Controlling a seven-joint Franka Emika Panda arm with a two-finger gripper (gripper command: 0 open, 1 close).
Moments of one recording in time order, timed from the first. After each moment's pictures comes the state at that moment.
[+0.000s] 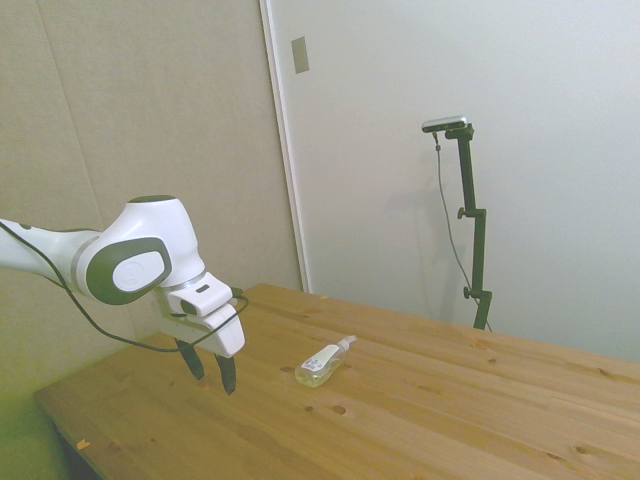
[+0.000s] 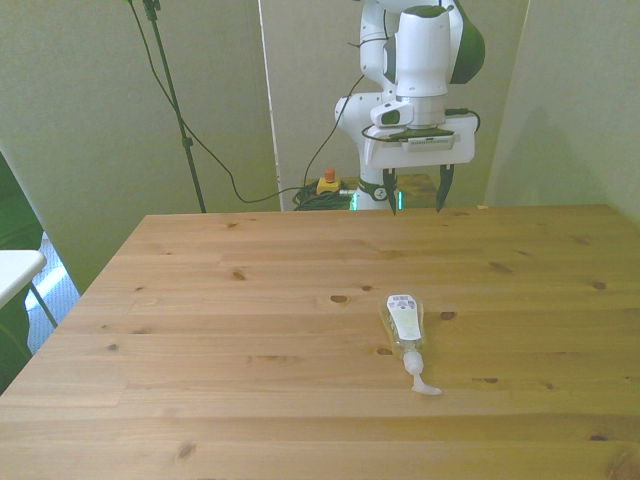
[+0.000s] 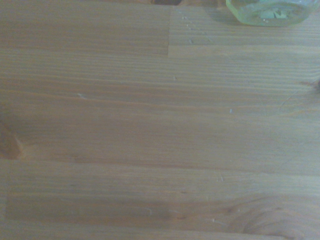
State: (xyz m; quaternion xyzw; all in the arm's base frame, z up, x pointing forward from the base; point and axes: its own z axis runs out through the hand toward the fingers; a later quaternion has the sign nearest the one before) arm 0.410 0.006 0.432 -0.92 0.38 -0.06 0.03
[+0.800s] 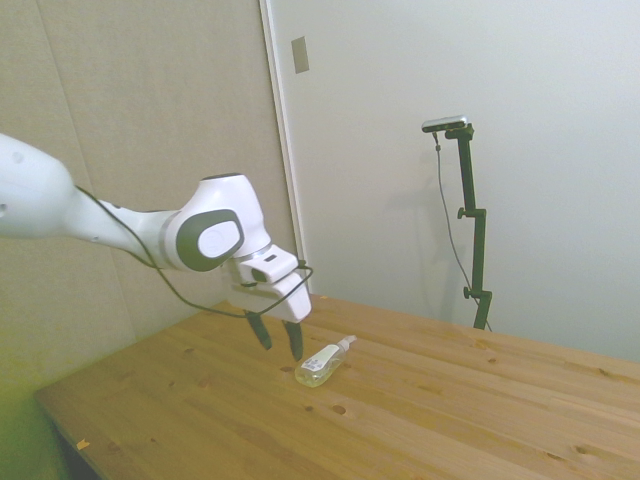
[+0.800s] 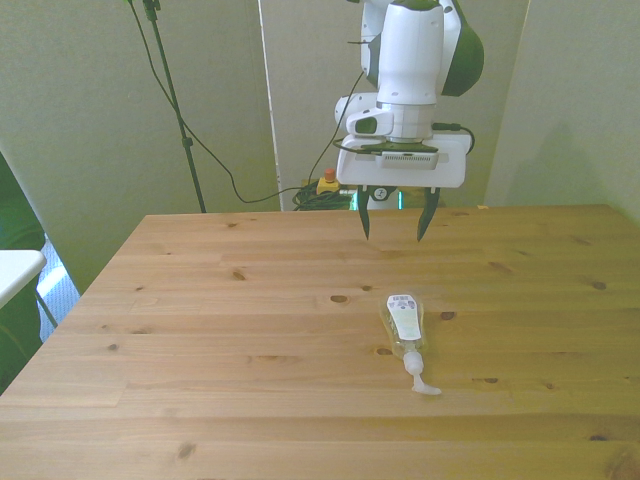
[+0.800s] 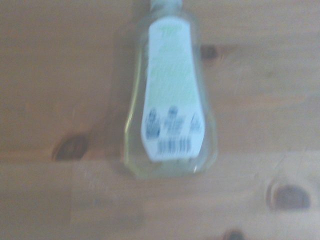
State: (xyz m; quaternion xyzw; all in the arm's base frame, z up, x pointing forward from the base) arm 0.550 -0.059 0.457 -0.90 0.43 -0.10 0.01
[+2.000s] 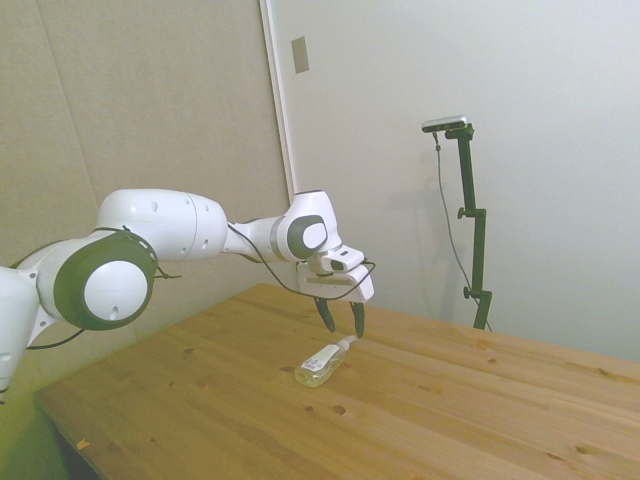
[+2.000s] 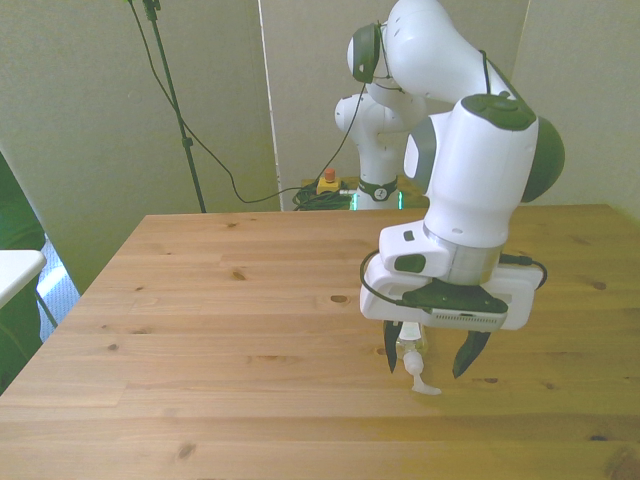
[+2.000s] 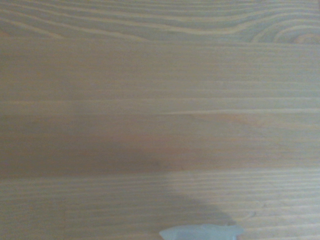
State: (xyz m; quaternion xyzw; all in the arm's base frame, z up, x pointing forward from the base) arm 0.753 -0.030 0.376 -0.90 0.42 -0.07 -0.04
